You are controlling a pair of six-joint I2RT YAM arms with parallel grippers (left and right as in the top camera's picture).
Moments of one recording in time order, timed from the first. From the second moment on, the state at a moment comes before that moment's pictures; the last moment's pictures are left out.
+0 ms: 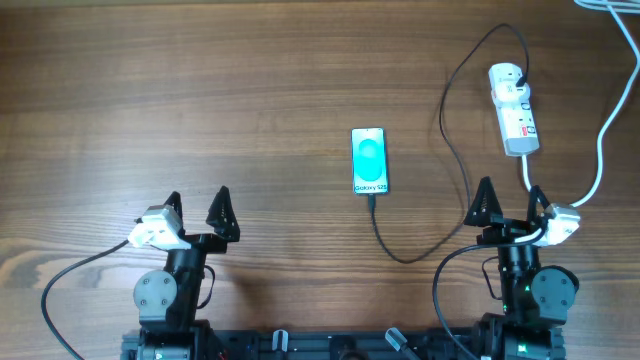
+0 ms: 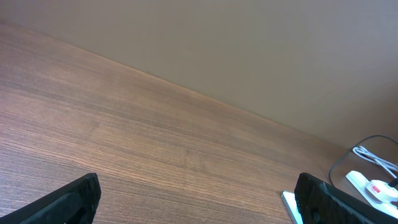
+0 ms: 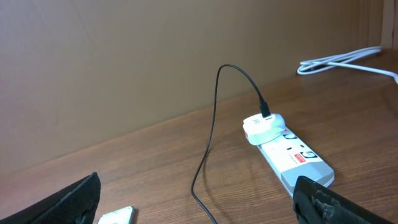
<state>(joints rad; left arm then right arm) 0.00 0.01 0.01 -0.07 0.08 -0.42 -0.17 0.02 0.01 0.00 -0.12 0.33</state>
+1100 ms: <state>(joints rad) 0.00 0.01 0.01 -0.07 0.02 -0.27 -0.07 0.02 0.01 0.00 -0.11 0.33</state>
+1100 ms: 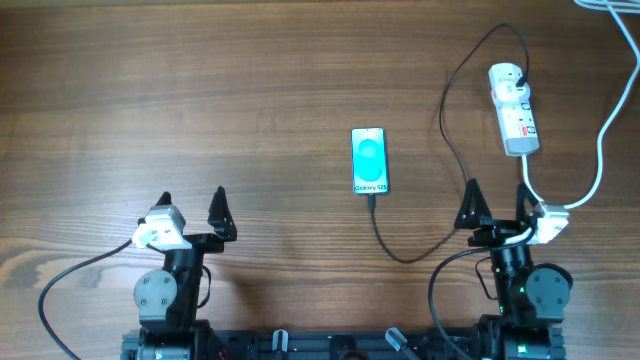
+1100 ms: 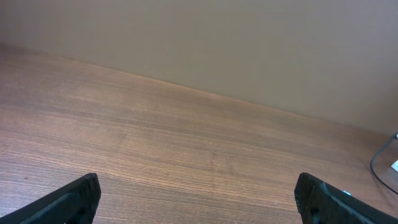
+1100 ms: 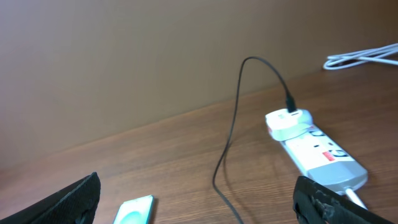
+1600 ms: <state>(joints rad) 0.00 0.01 0.01 -0.07 0.02 -0.27 0.01 0.02 0.01 0.00 -0.09 -0.02</state>
